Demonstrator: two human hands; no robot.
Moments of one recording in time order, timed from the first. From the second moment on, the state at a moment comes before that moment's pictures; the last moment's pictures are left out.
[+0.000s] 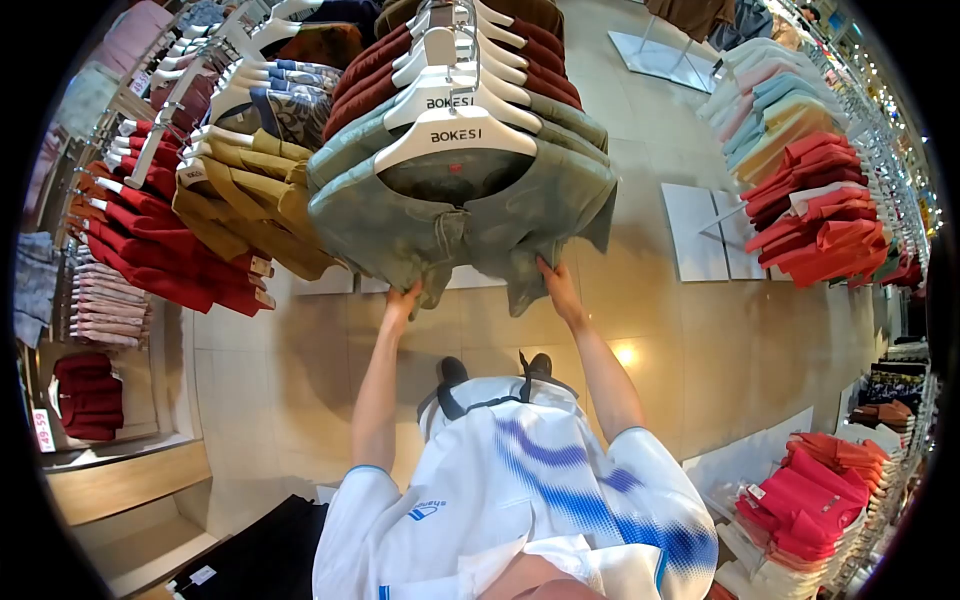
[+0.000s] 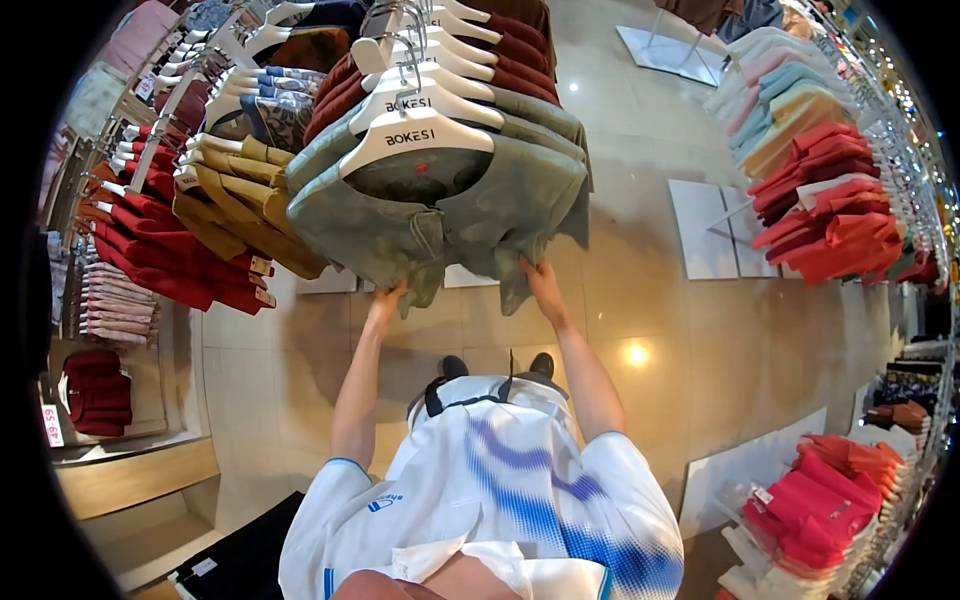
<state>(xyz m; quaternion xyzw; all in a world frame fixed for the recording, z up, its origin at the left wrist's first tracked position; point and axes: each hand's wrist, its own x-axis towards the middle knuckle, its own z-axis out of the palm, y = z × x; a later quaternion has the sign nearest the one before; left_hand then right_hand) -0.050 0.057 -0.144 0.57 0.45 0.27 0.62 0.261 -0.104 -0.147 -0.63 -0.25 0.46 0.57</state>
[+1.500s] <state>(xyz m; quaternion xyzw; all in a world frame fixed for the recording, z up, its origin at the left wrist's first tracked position) 0.041 -0.001 0.092 0.89 0.21 0.31 0.26 0.210 -0.171 0.126 -0.73 -0.59 -0.07 0.33</state>
